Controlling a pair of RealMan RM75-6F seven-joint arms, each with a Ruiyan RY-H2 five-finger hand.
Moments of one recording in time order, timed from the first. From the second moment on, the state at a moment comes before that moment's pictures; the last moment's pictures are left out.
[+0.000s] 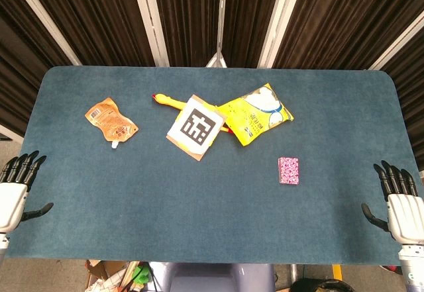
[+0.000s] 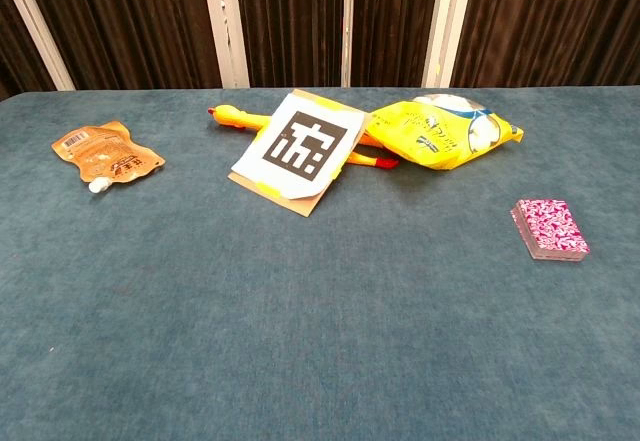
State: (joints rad) left arm -0.10 -1.13 -0.03 -1.60 1.54 1.49 0.08; right arm 0.06 -1.12 0.07 -1.60 -1.47 1.50 0.02
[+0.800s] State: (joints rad) left arm -0.09 -1.11 -0.04 -1.59 1.54 1.52 0.03; right arm 0.25 -1.03 0.14 -1.82 -1.24 1.17 -0.21
